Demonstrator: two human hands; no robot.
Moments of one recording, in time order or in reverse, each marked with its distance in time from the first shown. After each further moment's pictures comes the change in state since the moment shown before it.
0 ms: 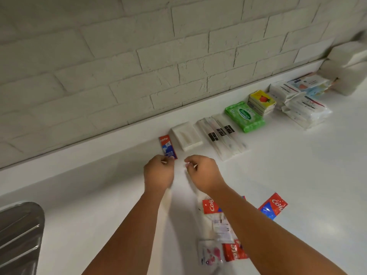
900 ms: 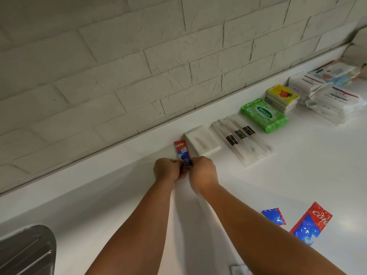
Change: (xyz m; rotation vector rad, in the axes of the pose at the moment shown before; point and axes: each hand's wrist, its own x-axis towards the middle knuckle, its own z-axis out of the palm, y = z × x) left_hand 0.083 -0.022 0.017 -0.494 -0.199 -0.300; right_hand 0.067 -0.009 0.074 -0.098 0.002 0.274
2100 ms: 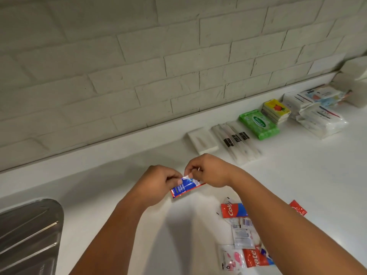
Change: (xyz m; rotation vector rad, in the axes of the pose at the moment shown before) left_hand -0.129 0.016 -0.087 0.728 -0.303 0.594; right_hand -0.061 -0.024 -0.097 -0.083 -0.506 -0.445
